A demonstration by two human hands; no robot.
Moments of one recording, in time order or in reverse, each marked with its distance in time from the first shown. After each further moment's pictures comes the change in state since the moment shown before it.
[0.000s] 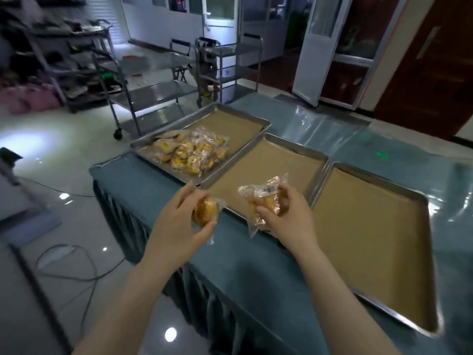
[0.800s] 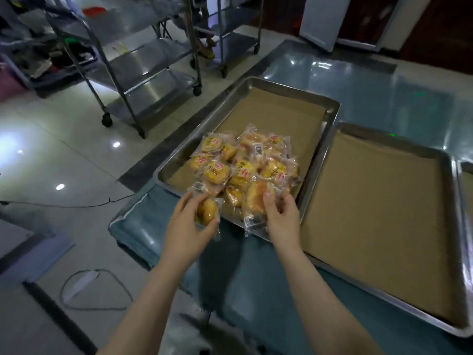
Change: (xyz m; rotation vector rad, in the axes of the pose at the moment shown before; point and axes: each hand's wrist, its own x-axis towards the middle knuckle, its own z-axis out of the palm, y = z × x) left_hand 0.245 -0.309 -0.006 -0.122 -0.193 -0.176; right_hand 0.211 -0.045 0.330 0.393 0.167 0.401
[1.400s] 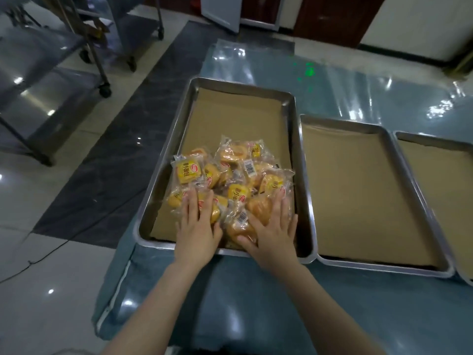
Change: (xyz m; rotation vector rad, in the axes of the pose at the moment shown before) left_hand 0.134 -0.062 0.028 0.206 -0.386 0.267; right_hand 0.020 0.018 0.073 -1.311 0.015 -0.064
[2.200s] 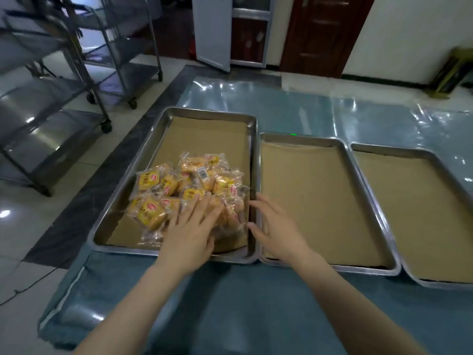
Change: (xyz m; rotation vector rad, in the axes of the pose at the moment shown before) left_hand -0.034 0.117 0.001 0.422 0.112 0.408; right_hand -0.023 0.133 -0.077 0.439 0.121 -0.224
